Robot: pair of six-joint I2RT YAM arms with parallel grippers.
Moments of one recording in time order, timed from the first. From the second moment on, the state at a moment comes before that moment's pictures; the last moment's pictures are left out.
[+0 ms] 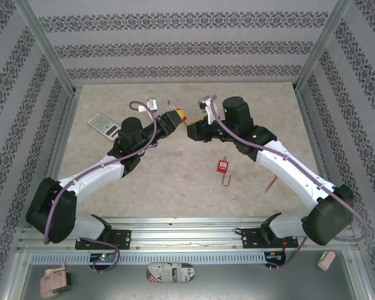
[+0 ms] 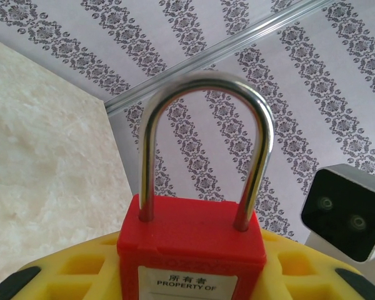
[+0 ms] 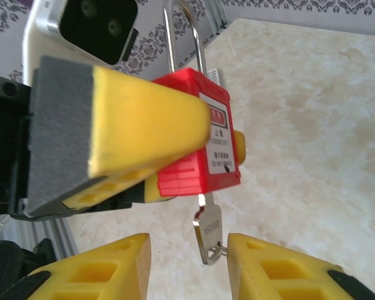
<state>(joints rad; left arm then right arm) -0.50 1.38 0.83 0.60 0.35 -1.12 0.56 1.34 1.19 -0.31 -0.49 0.25</state>
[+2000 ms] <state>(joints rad) -0.46 1.55 0.85 1.11 0.50 -1.11 0.41 1.42 1.27 -0.26 -0.83 0.41</state>
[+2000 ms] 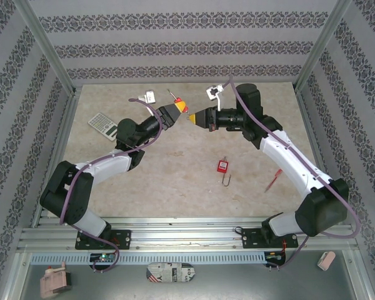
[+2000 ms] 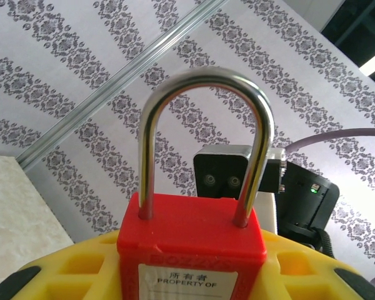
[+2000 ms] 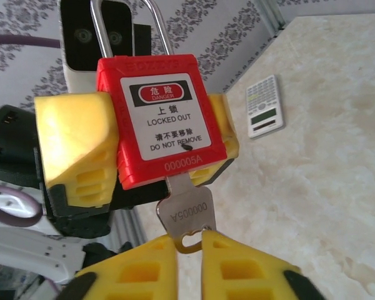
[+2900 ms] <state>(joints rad) -0.48 1.45 0.87 0.75 0.53 -0.99 0.48 1.44 1.29 -0.34 -0.67 0.30</state>
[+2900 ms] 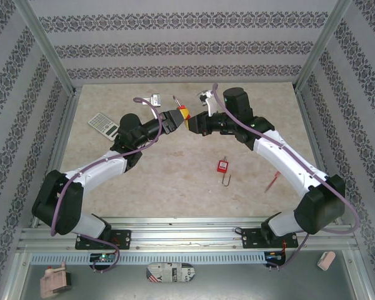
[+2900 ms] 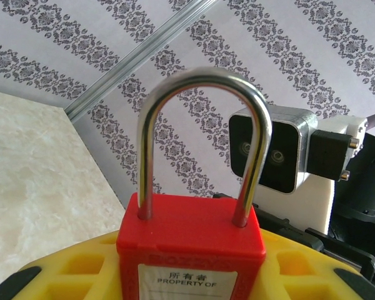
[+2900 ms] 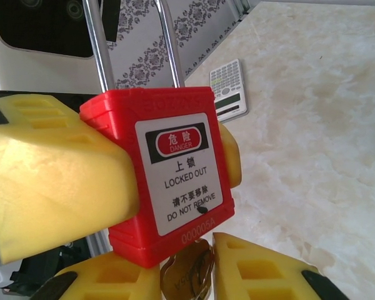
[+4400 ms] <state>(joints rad) -0.46 1.38 0.86 0.70 0.62 -1.02 0.49 1.42 1.28 -0.35 -0.69 0.25</state>
